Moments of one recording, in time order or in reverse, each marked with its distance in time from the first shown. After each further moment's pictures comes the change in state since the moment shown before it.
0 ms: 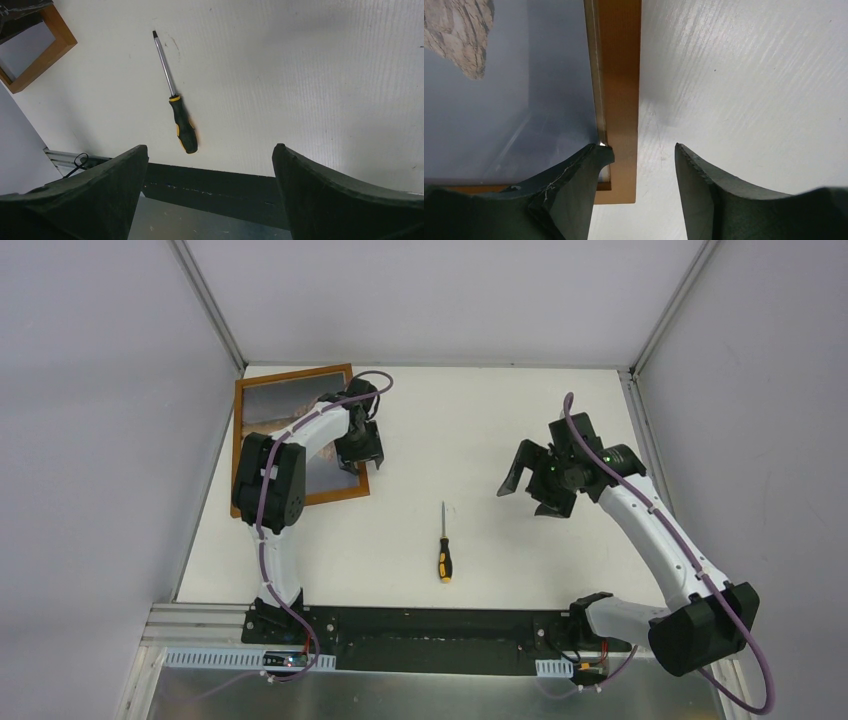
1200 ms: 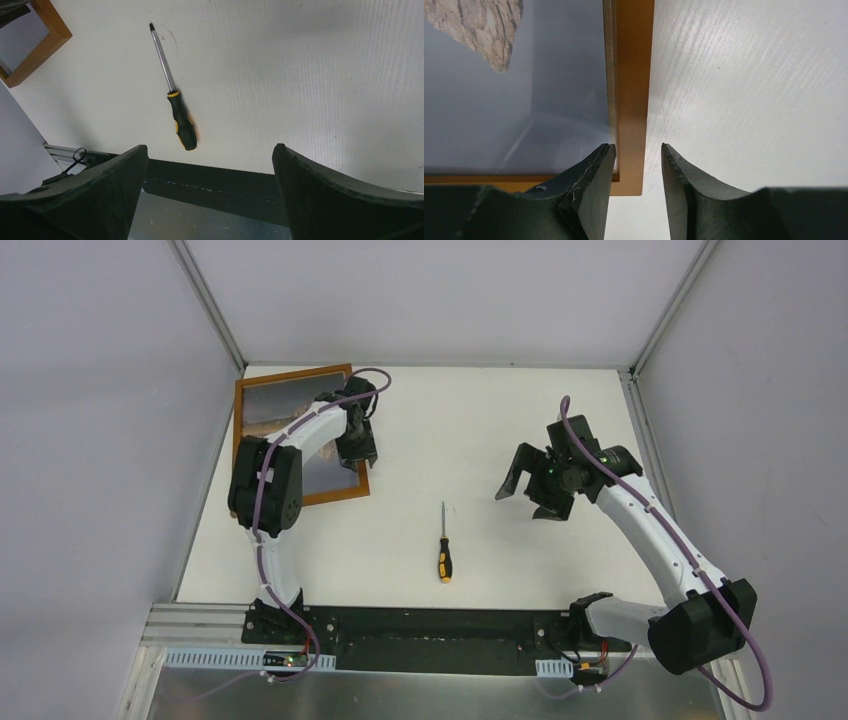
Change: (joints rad) left arm 0.000 -0.045 -0.011 -0.009 -0.034 0.006; right arm 0.000 0.008 -0.026 0.010 -0.026 -0.001
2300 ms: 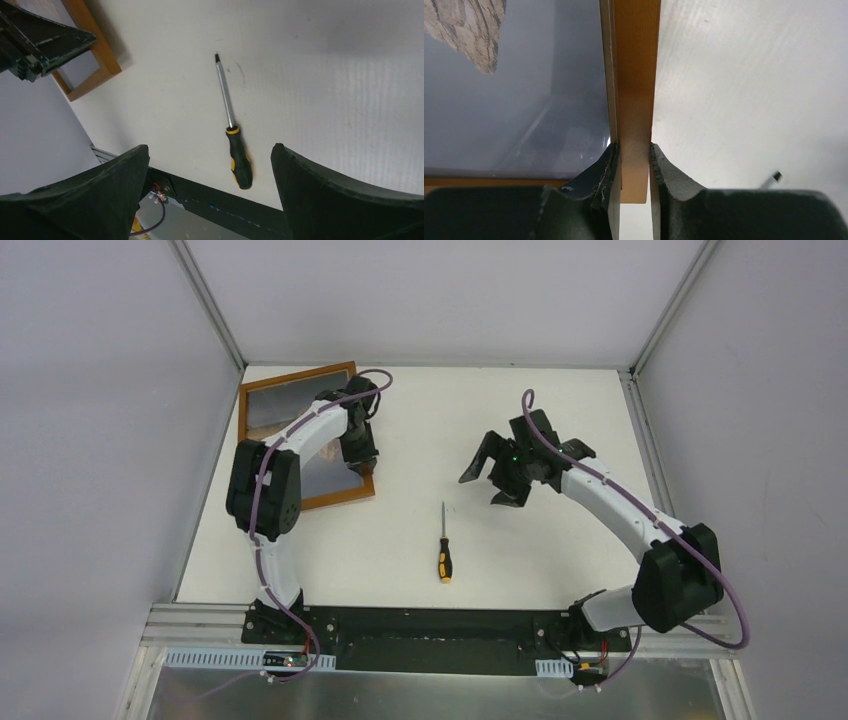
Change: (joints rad) left arm -0.020 0.005 0.018 -0.085 0.061 -0.014; right arm 0.108 0.182 -0.021 0.293 -0.053 0.153
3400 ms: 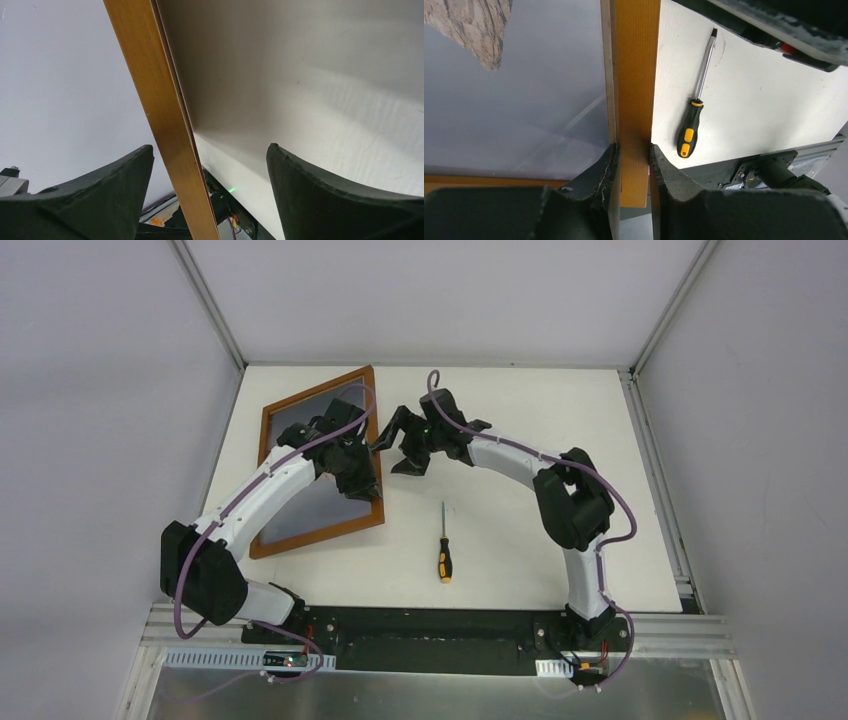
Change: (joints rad) left arm -0.130 -0.559 -0.296 -0.055 0.185 -0.146; right arm 0.225 0.665 0.452 0.546 -0.198 0.290
